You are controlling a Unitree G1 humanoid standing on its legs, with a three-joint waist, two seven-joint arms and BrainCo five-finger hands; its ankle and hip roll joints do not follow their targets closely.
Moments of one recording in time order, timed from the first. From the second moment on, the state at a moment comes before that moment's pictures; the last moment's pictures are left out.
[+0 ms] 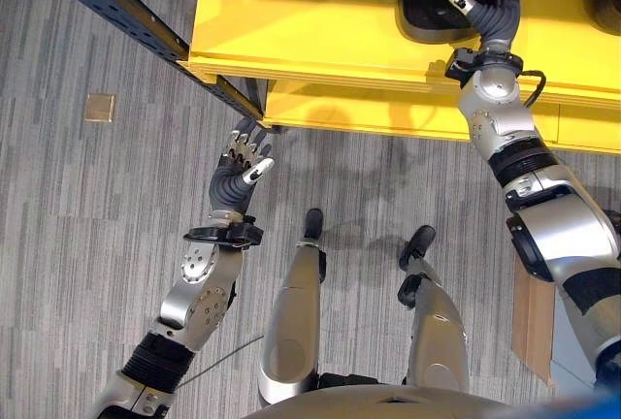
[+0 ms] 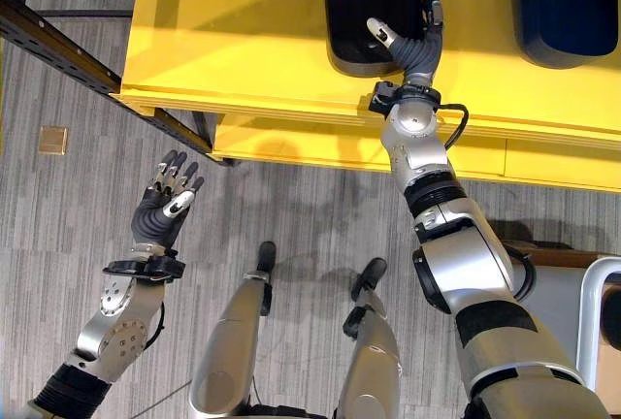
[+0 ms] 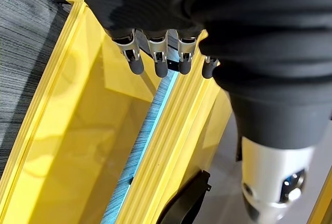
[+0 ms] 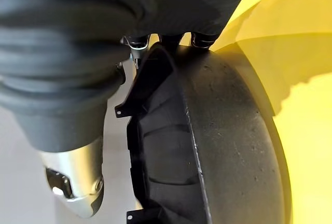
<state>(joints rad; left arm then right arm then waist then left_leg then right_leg) -0.05 0.52 -0.27 -0.13 -0.85 -0.29 0.17 -1.18 -0.38 0.33 0.91 0.61 -0.25 -0.44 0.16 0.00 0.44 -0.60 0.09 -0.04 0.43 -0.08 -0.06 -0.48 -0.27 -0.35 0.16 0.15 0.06</state>
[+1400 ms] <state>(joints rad) -0.06 0.51 -0.25 -0.14 -0.80 -0.32 0.23 -0.95 -0.44 0.20 0.35 0.16 -0.18 -0.66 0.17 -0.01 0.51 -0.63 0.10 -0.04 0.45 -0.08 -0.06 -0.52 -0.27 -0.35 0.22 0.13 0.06</state>
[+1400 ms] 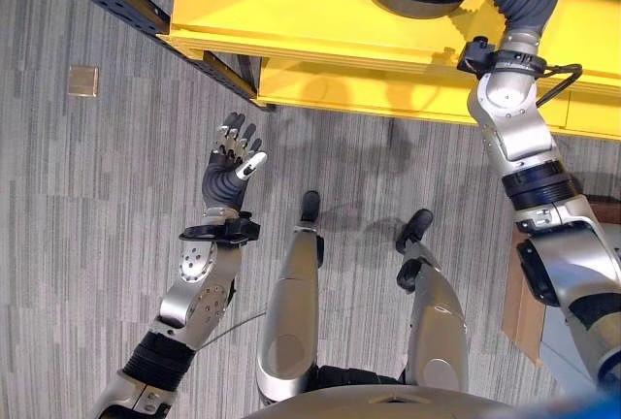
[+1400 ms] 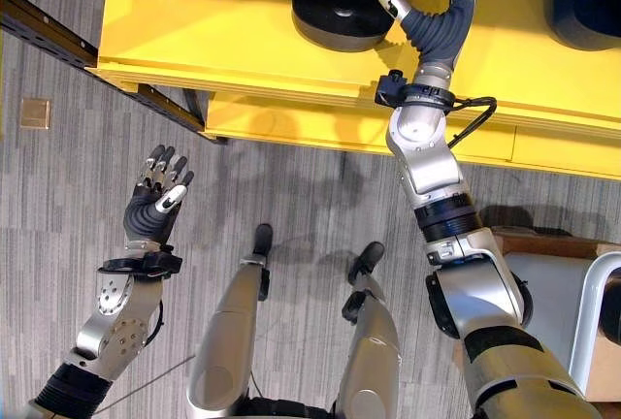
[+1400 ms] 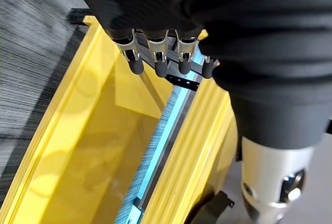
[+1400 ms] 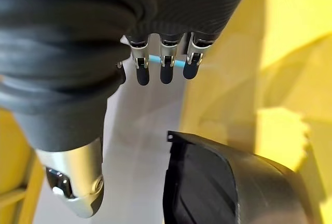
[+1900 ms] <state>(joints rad) -0.10 0.54 -0.21 -0.20 -0.36 -0.32 0.36 -0.41 -0.36 0.21 -0.12 0.06 -0.26 -0.59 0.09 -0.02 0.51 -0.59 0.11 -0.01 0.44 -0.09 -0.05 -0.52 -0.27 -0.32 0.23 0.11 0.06</state>
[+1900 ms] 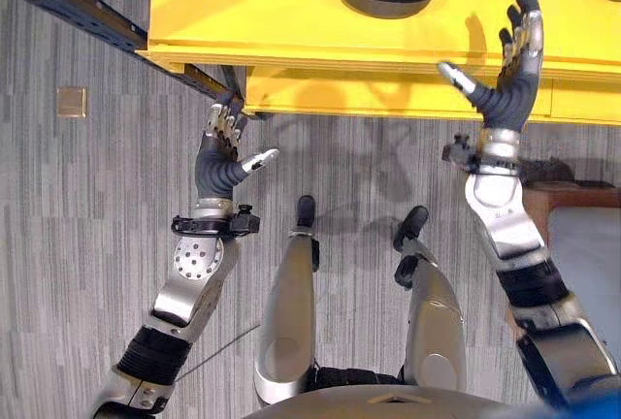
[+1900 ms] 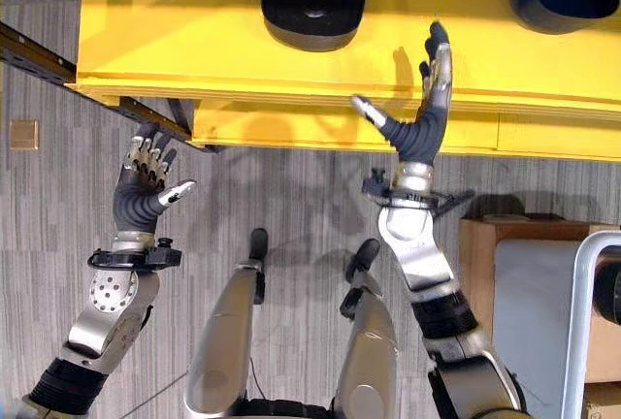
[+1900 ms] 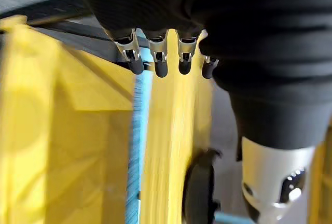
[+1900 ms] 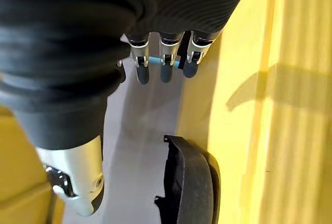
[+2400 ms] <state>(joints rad) -0.23 0.77 -0.24 -0.14 0.61 -0.23 0.75 -0.27 -0.37 0.22 -0.14 0.27 -0.37 -0.52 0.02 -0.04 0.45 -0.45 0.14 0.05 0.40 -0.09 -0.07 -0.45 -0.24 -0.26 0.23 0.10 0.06</state>
